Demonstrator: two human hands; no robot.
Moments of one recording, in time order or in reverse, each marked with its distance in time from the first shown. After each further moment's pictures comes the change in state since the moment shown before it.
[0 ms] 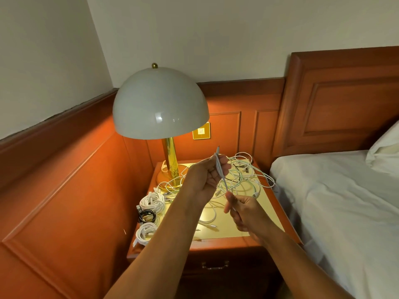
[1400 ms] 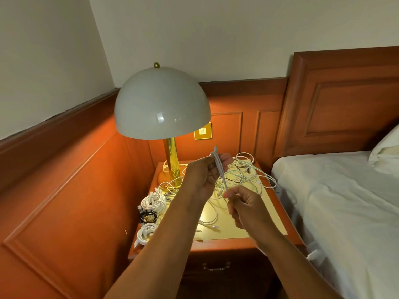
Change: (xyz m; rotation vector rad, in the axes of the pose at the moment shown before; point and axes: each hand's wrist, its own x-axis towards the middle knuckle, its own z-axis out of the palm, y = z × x) left_hand 0.006 0.007 0.001 0.056 0.076 0.032; right_hand -0.016 -0.020 0.020 -0.065 0.176 -0.173
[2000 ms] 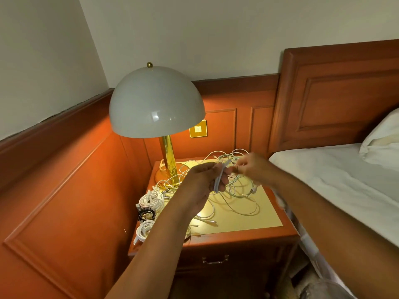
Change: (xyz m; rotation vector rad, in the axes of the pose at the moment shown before) left_hand -0.044 -0.005 -0.013 0.468 -0.242 0.109; right_hand 0.068 -0.046 -0.056 -0.666 -0.180 -0.066
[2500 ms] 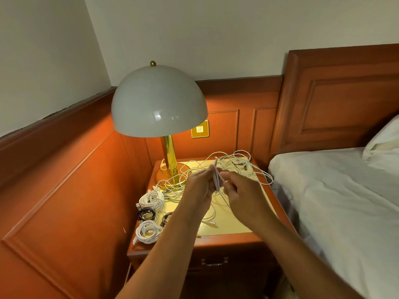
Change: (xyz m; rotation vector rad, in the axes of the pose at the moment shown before) left_hand 0.024 -0.030 -0.001 -0.290 0.241 -0.067; right_hand -0.067 -0.045 0.060 0.029 0.320 -0.160
